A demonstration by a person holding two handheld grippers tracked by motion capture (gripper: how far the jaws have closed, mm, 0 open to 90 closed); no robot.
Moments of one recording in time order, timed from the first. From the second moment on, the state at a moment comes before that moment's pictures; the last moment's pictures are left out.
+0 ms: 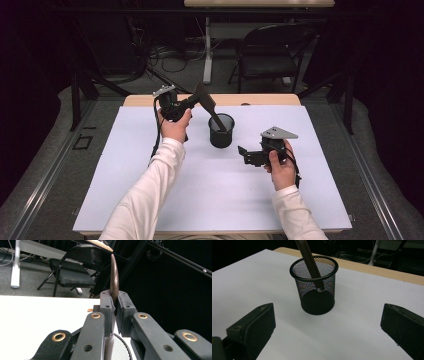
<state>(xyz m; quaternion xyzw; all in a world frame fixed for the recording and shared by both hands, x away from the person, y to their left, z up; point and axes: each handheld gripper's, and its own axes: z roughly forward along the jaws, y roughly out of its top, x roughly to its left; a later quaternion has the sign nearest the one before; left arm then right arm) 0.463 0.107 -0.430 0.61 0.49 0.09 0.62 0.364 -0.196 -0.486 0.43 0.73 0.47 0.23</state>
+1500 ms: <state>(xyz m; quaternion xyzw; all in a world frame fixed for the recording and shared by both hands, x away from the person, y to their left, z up) 0.467 0.100 -0.463 0.61 0.51 0.07 0.61 0.363 -0.194 -0.487 0.43 0.74 0.47 0.23</state>
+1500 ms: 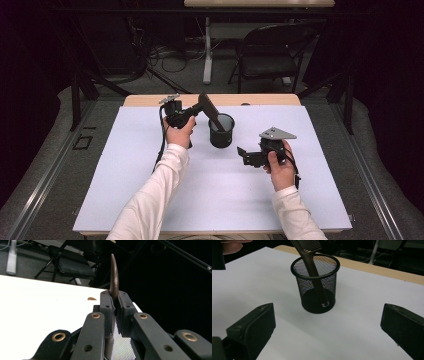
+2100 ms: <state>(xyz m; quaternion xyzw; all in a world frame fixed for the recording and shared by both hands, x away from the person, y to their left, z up) 0.468 0.108 -0.468 0.60 0.53 0.06 0.60 0.363 -0.193 -0.488 0.43 0.74 0.46 0.23</state>
